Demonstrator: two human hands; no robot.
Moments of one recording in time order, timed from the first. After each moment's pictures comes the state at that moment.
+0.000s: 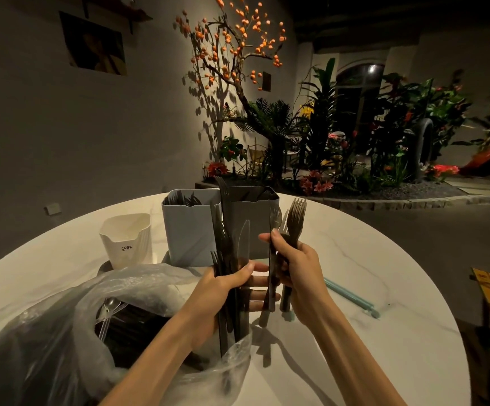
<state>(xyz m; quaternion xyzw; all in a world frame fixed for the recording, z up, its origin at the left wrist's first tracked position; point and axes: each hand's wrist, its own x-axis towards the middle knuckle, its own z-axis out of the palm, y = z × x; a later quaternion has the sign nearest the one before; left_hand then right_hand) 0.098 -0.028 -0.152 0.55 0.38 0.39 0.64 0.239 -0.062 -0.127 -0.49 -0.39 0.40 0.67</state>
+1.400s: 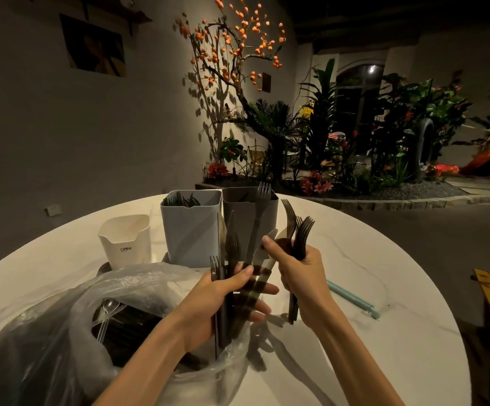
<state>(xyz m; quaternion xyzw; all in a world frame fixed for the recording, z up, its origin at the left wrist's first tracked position) 0.090 -0.035 -0.142 0.57 0.30 0.31 0.69 0.246 -0.062 -0.131 -0.53 -0.43 0.32 0.66</state>
